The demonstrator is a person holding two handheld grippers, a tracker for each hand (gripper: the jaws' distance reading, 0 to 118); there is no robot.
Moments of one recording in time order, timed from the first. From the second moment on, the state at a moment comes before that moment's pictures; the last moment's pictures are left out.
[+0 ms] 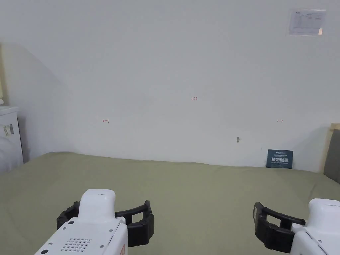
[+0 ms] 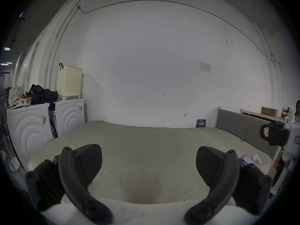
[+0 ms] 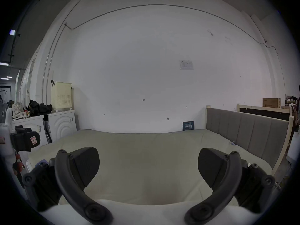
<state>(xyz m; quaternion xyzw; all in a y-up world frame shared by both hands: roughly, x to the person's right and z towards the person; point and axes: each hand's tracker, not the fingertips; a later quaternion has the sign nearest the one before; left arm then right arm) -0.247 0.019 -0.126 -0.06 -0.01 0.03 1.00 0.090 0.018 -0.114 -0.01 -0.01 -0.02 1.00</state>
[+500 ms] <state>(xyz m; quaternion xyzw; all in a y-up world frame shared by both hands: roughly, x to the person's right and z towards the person) -0.251 0.019 -0.129 -0.07 -0.02 0.04 1.00 0.095 0.018 -0.117 -0.02 0.01 -0.07 1.00</state>
